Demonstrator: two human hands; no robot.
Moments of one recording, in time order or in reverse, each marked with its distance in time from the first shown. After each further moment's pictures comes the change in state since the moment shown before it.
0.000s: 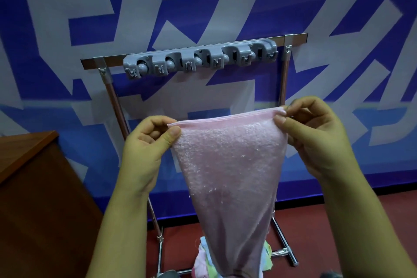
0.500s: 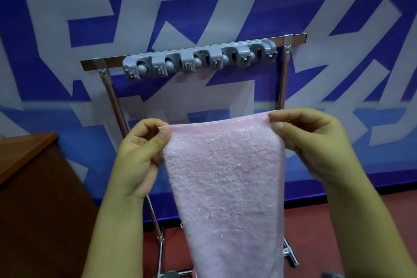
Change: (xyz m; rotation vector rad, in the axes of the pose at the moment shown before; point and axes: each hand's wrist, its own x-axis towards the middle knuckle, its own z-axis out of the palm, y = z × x) left_hand -0.001 0.000 -0.012 -0.195 -0.085 -0.093; right_hand -0.006 -0.005 0.001 -0.175 -0.039 0.052
